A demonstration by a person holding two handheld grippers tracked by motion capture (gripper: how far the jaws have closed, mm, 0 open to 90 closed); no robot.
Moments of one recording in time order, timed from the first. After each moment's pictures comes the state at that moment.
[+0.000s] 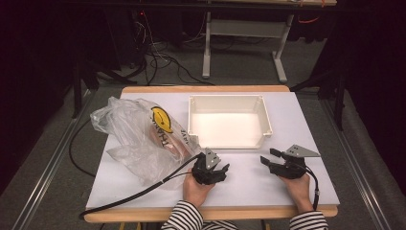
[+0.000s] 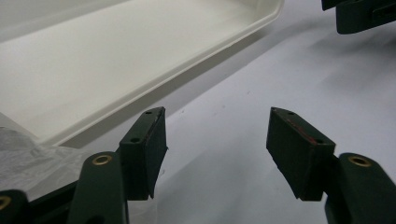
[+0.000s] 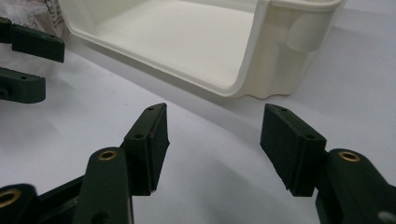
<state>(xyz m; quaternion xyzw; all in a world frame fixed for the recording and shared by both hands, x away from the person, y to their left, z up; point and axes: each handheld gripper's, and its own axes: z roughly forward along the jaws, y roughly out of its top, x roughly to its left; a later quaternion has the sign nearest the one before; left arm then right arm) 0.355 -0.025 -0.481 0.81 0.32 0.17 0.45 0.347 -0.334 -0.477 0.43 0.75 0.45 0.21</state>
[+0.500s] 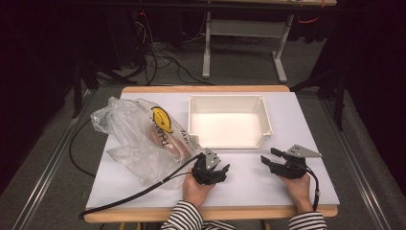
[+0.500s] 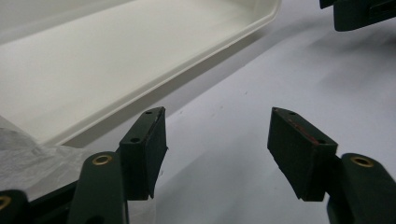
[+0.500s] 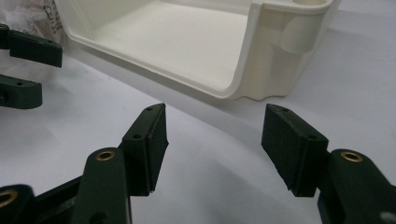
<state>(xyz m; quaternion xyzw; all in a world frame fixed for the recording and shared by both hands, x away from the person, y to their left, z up) 0.353 -0.024 -0.481 0.82 0.31 0.18 0.45 0.346 -0.335 -0.477 0.44 0.74 0.46 0.21</state>
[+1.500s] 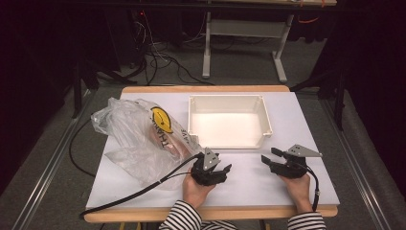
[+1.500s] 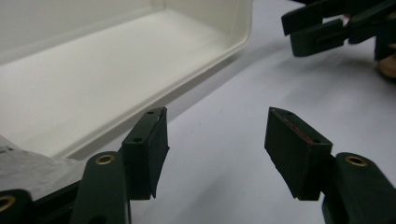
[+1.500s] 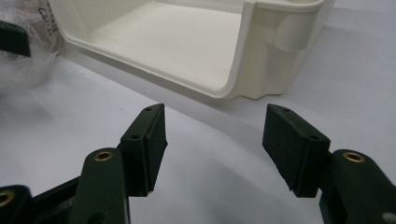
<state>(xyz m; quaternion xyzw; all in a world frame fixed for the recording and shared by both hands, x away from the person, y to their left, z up) 0.345 -0.019 -0.459 0.81 0.30 0.16 0.48 0.347 -0.336 -0.478 0.45 0.74 0.46 0.21</state>
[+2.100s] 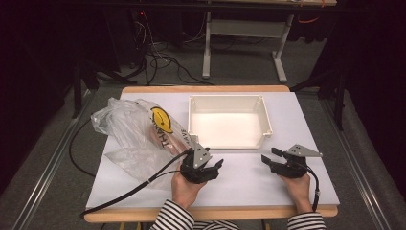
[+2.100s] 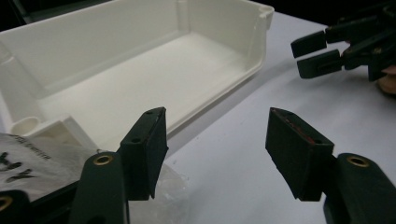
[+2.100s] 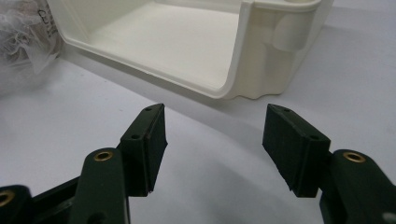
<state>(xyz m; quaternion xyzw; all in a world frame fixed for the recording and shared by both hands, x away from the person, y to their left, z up) 0.337 0.014 -0.416 0.80 0.32 0.19 0.48 0.347 -0.337 -0.477 0.45 0.74 0.46 0.21</state>
